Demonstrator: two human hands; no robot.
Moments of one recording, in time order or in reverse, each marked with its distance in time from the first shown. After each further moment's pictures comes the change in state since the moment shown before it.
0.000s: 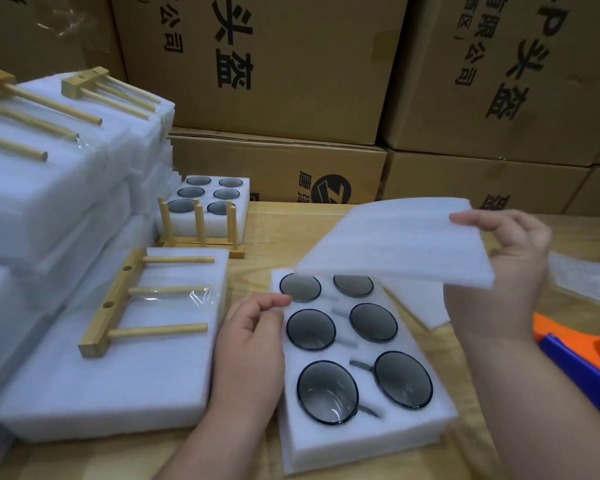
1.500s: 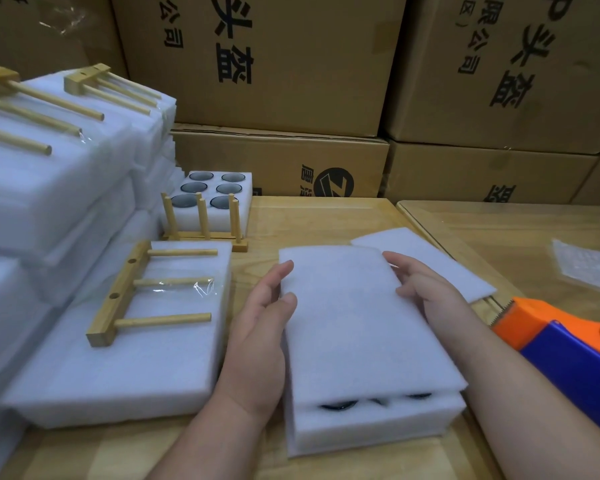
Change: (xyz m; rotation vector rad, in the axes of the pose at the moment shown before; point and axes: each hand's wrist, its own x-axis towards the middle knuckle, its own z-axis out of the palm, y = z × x) left_hand -0.009 0.008 0.002 -0.405 -0.264 -0.060; right_hand -0.027 0.049 0.010 0.474 -0.667 0.860
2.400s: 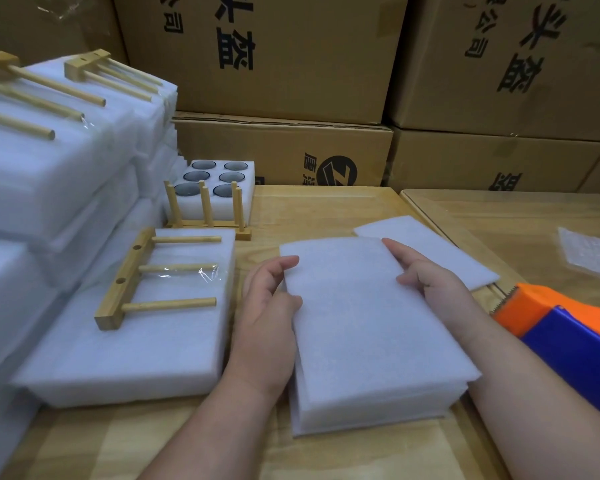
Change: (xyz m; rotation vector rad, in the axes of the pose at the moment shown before) left_hand 0.002 0.000 0.004 0.139 0.097 -0.030; right_hand -0.008 -0.007 0.010 0.096 -0.070 0.077
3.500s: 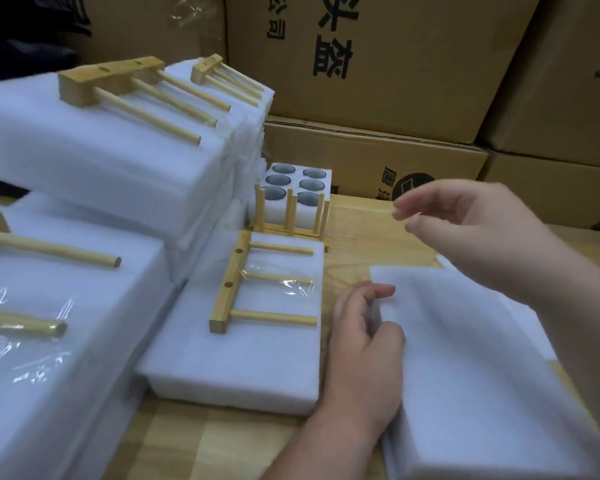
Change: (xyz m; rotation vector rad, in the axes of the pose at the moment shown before) left_hand 0.007 -0.009 -0.005 0.133 0.045 0.047; right_hand 0.018 -0.075 0.115 -1.019 -0.104 -0.577
